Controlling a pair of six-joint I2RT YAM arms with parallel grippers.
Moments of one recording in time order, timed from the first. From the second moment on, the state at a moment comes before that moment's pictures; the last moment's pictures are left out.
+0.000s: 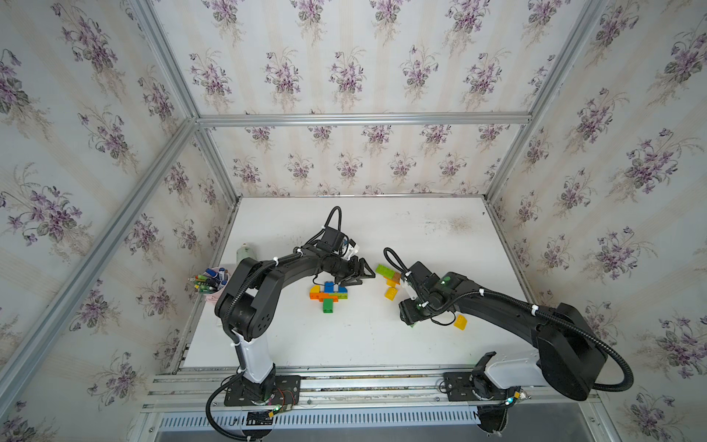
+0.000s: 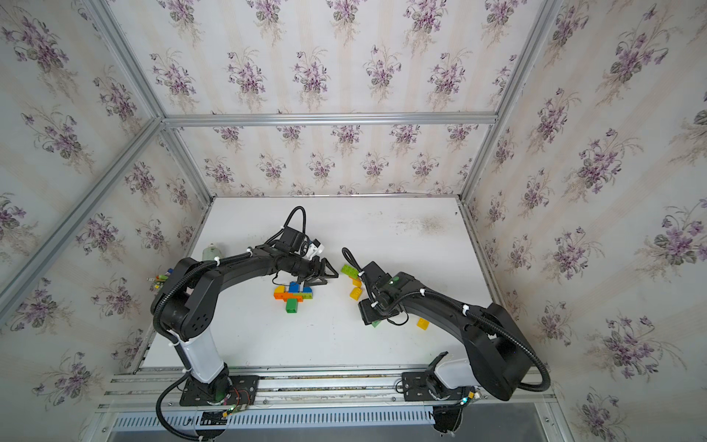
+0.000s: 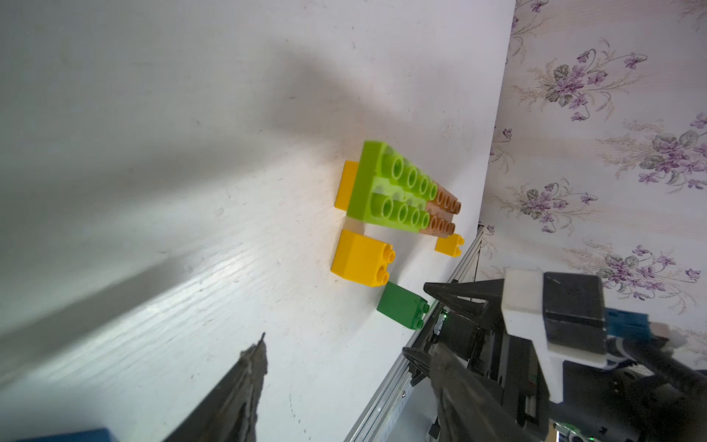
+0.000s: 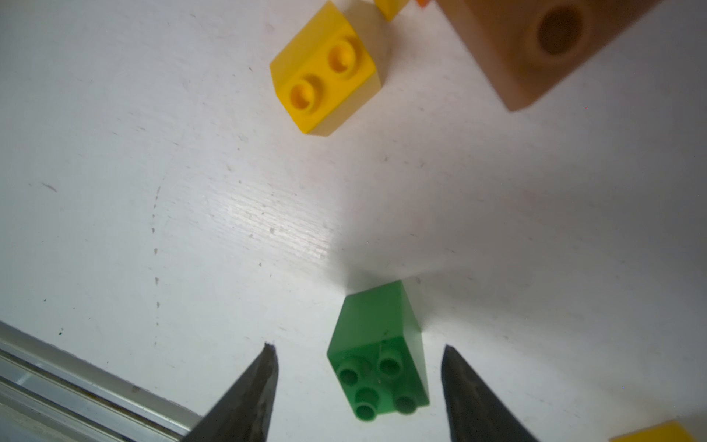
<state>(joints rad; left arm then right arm) -0.45 1.84 1.12 -0.33 0.75 -0.62 0.73 1.39 0.80 -0.76 -0.08 0.37</state>
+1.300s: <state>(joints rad) -0.43 1.86 1.11 -0.32 0.77 -0.62 0.87 1.50 0.89 -0.83 0.04 0.54</state>
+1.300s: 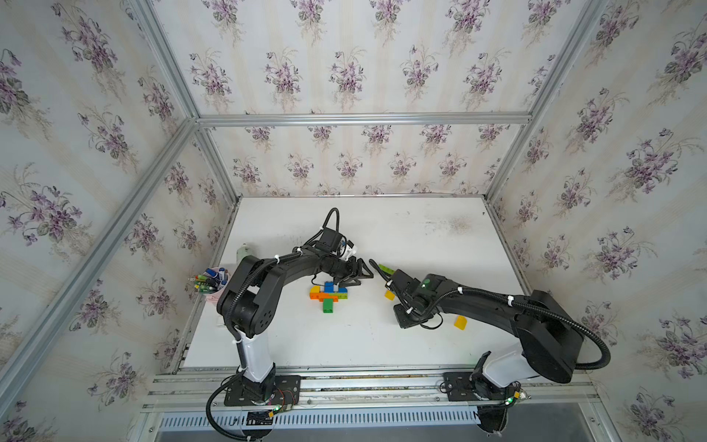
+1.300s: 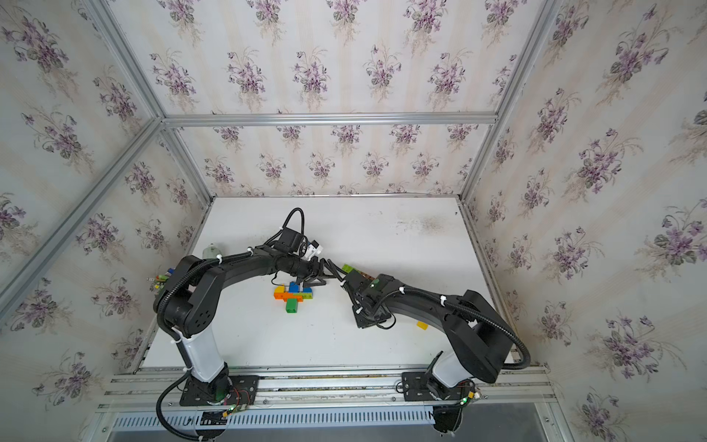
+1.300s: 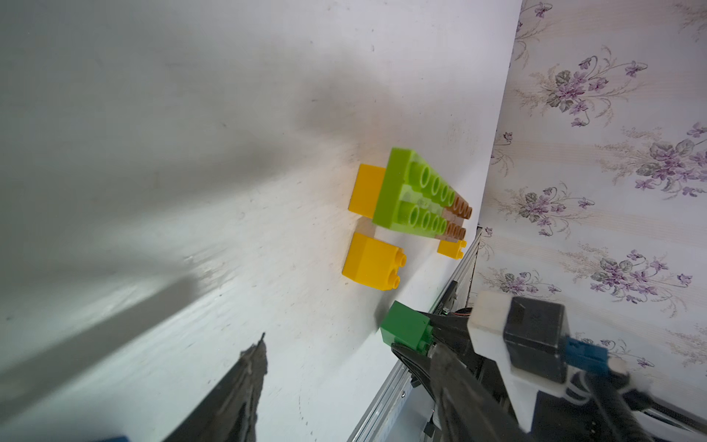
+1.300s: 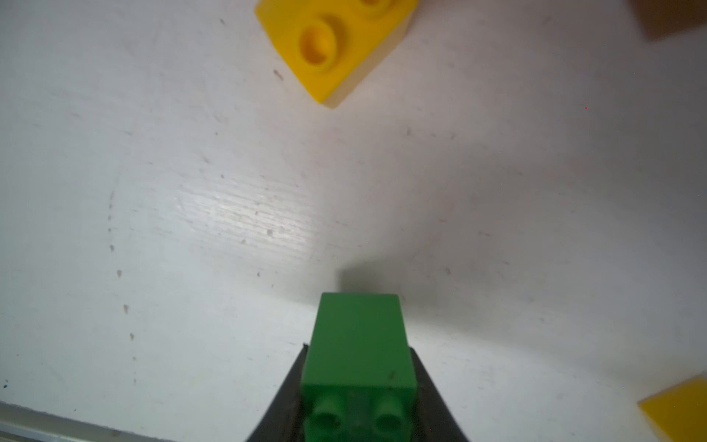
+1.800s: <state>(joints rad) -0.41 1.86 1.12 -0.31 0.78 -0.62 0.83 1.34 1.07 -0.85 0.01 0.23</state>
